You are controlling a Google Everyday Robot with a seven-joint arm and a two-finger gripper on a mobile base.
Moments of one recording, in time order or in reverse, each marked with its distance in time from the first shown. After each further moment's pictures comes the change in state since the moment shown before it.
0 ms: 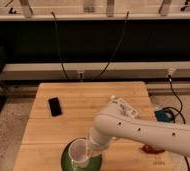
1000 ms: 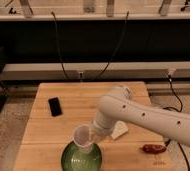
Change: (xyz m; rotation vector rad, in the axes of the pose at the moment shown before) arm 0.028 0.004 -0.050 -0.001 0.022 0.080
